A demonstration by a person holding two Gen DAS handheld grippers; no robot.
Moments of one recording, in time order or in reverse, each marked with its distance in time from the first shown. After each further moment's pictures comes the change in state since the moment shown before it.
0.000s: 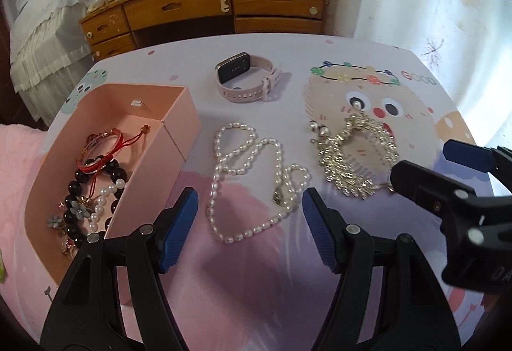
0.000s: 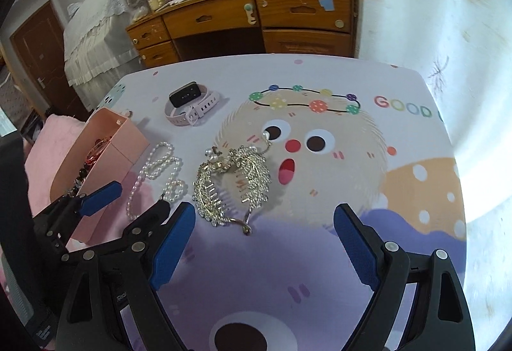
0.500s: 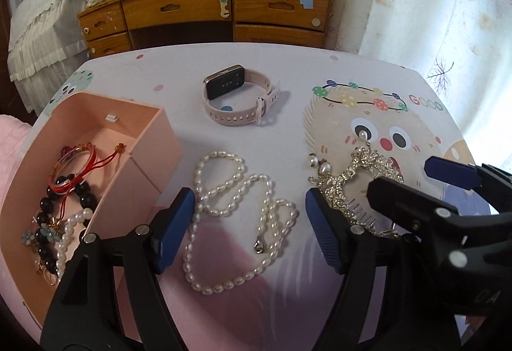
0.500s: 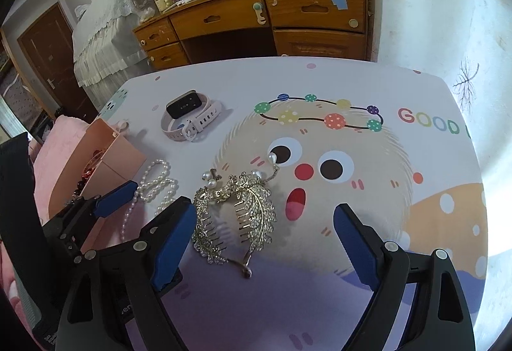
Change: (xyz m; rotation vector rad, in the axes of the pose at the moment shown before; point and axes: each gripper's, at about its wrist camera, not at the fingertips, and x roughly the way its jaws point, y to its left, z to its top) left arm 0.028 -0.004 0.020 -0.040 -0.050 -0.048; right arm 0.036 -0.003 0.025 -0.005 0.011 0.040
